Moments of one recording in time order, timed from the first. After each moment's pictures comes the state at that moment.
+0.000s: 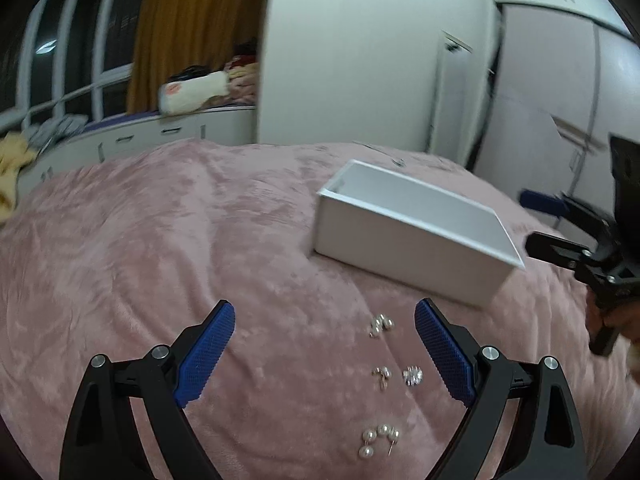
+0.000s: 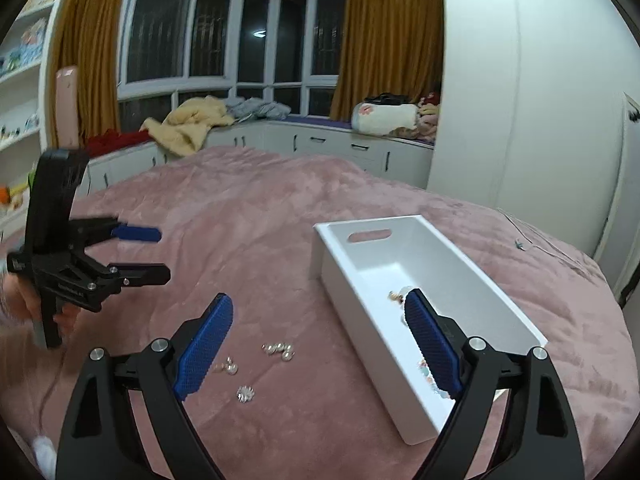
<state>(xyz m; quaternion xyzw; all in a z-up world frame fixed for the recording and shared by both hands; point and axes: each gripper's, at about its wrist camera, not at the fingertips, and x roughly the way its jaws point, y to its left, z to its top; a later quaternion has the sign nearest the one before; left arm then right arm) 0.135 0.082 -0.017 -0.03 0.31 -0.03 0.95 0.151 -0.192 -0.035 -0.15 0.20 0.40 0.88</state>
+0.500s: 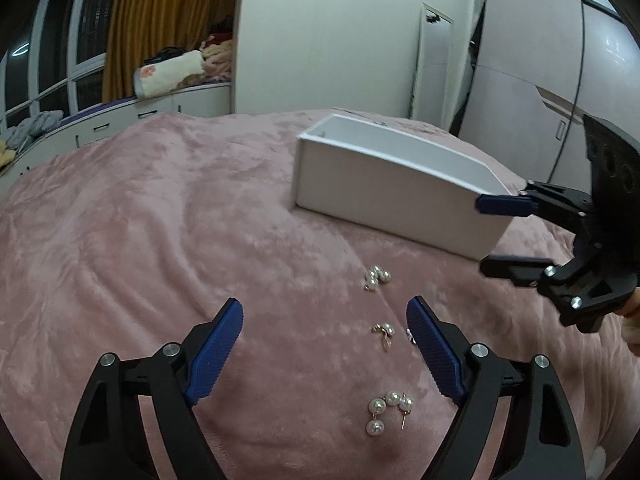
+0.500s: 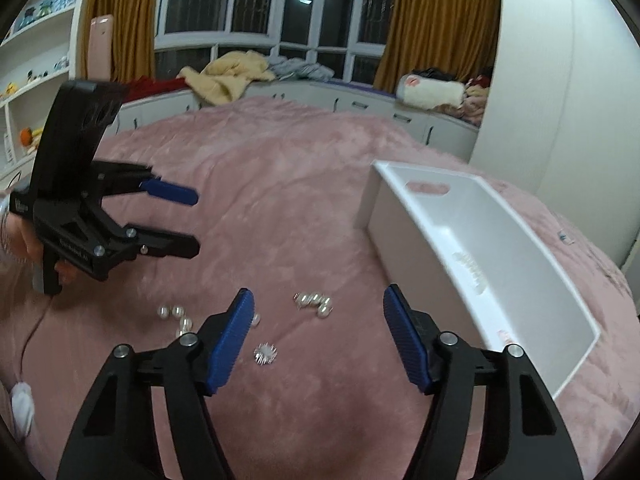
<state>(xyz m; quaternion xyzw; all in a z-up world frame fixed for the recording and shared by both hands) 0.140 0.079 -0.063 -0.02 0.35 -0.07 0.93 0.146 -0.160 -0.098 -0.21 0.24 0.46 0.83</state>
